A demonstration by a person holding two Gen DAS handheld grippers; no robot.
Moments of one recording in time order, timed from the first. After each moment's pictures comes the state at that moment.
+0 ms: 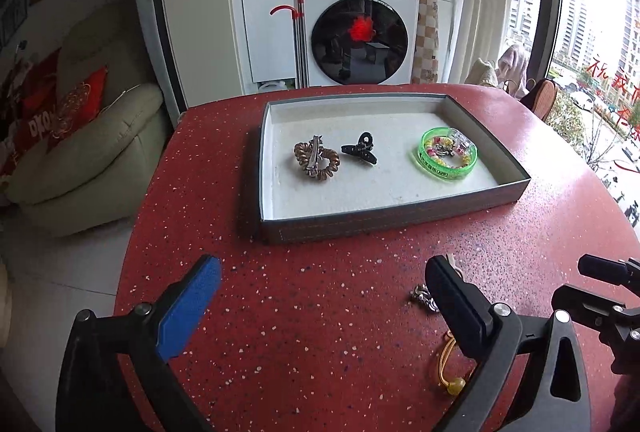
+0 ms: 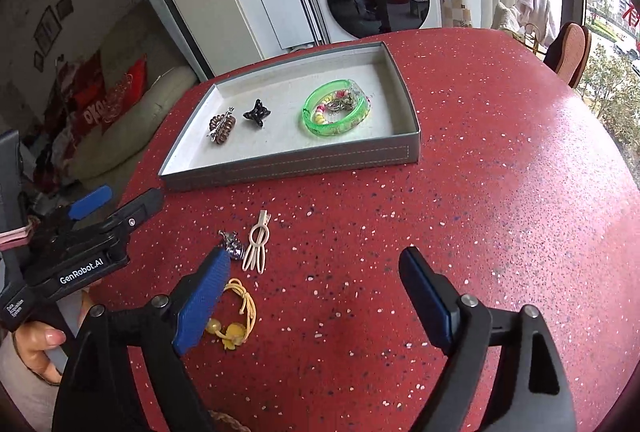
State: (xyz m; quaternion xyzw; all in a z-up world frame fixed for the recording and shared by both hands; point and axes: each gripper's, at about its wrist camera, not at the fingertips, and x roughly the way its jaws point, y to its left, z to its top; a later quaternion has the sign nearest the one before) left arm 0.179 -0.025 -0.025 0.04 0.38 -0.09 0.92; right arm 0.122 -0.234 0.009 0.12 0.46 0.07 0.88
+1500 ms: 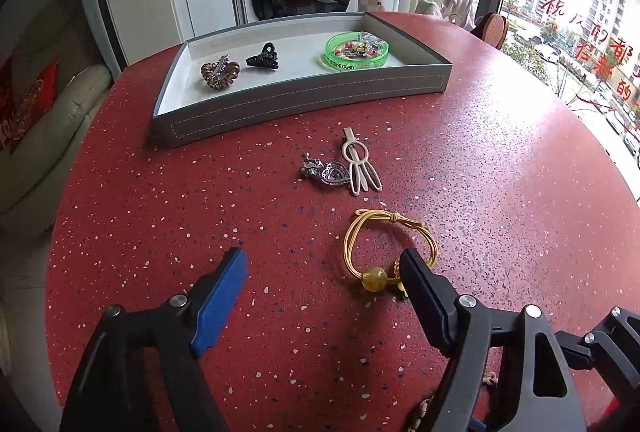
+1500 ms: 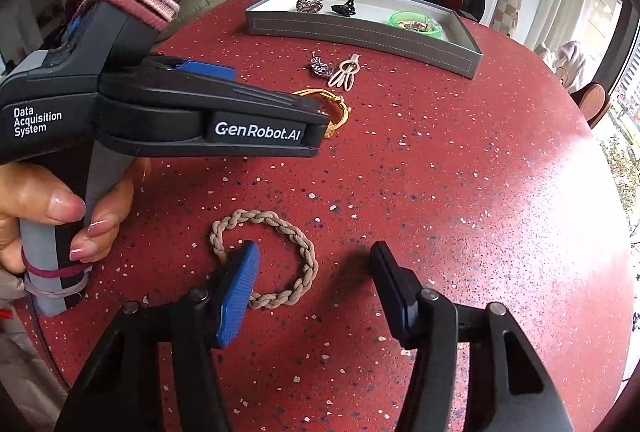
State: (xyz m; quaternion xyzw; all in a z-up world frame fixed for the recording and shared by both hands) left arm 0.113 -0.067 -0.063 0.08 0.45 -0.17 0.88; right arm 0.006 -0.153 -0.031 -0.06 0.49 0.10 0.86
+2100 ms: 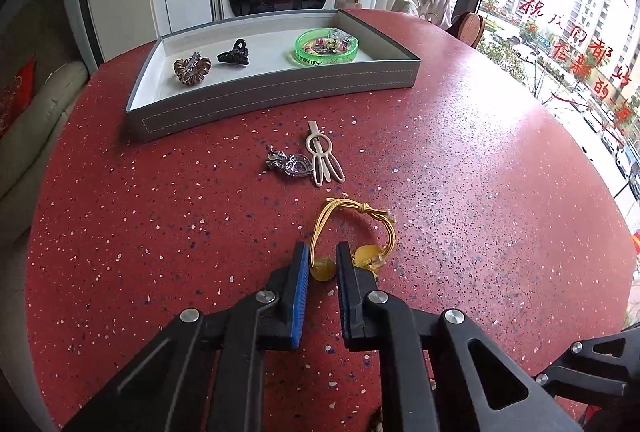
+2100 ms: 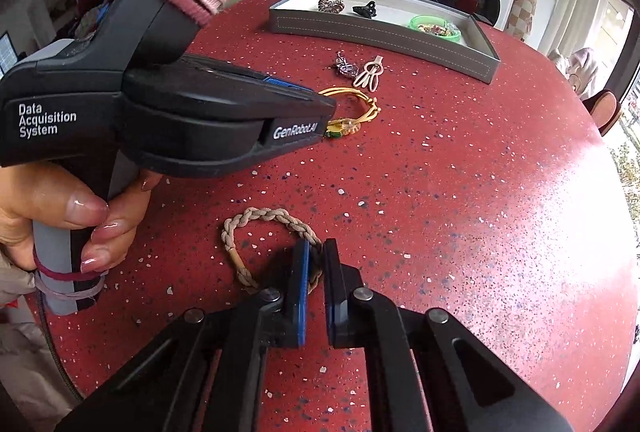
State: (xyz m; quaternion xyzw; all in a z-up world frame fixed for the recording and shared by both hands) left arm 0.105 -0.069 -0.061 0.05 0.45 -0.21 0.86; right arm -0.001 -0.149 -0.028 -0.05 0.49 0.12 0.86
